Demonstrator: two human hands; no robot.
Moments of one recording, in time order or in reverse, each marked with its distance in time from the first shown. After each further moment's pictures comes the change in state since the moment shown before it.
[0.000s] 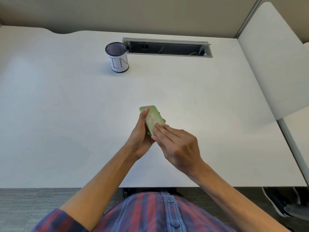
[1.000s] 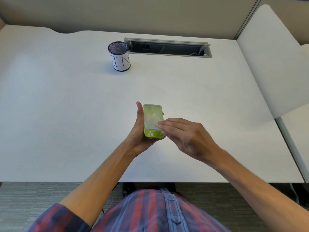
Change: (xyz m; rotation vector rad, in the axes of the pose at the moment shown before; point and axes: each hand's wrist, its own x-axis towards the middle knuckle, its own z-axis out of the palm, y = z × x) left_hand -0.009 0.000 -0.002 -0.084 -0.113 -0.064; right_hand 0.008 0.031 -0.029 0.314 -0.234 -0.106
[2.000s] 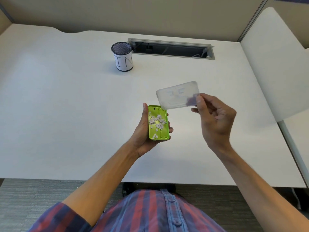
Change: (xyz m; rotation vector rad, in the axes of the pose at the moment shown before) left_hand 0.001 -0.002 0.007 0.014 0.005 -0.034; right_hand 0.017 0.014 -0.018 0.616 0.654 0.658
